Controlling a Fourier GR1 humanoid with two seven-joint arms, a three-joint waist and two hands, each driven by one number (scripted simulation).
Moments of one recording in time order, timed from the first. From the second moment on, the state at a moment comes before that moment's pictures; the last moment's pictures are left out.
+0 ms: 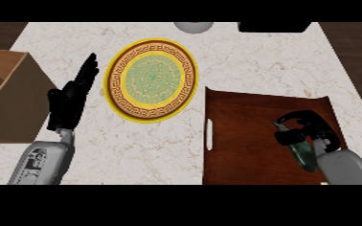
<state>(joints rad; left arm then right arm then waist) -0.24 0.25 -0.05 -1.42 -0.02 0.09 0.09 -0.20 -0.46 0.23 -1.35 0.16 0.04 0.96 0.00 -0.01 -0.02</state>
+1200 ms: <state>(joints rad) -0.26 0.24 -0.02 -1.40 -0.04 0.07 0.10 -0.28 -0.39 0.58 -1.84 1.02 -0.15 1.01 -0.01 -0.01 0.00</state>
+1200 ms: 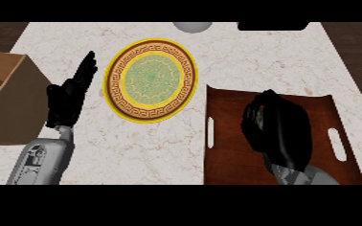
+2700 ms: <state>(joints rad) -0.32 0.19 -0.04 -1.40 -0.07 0.04 0.11 -1.05 0.00 0.64 -0.81 0.65 -0.41 0.86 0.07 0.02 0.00</state>
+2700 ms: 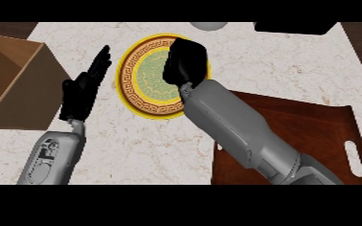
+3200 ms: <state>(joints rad) -0.35 0.17 -0.06 -1.38 -0.09 0.04 0.10 -1.04 0.00 0.67 -0.67 0.39 -0.59 0.74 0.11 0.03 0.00</state>
